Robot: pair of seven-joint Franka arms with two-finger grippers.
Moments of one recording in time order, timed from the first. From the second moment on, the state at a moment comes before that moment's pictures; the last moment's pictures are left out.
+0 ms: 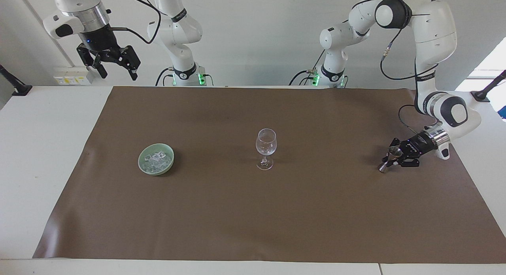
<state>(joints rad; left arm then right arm) 0.32 0.48 0.14 -1.92 -1.21 1.76 -0.60 0.06 -0.14 -0.11 -1.62 -0.01 1.51 0.06</state>
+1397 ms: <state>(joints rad) 0.25 0.40 0.13 -1.91 -1.22 1.69 -0.75 0.06 -0.14 -0.11 -1.62 -0.01 1.51 0.06</state>
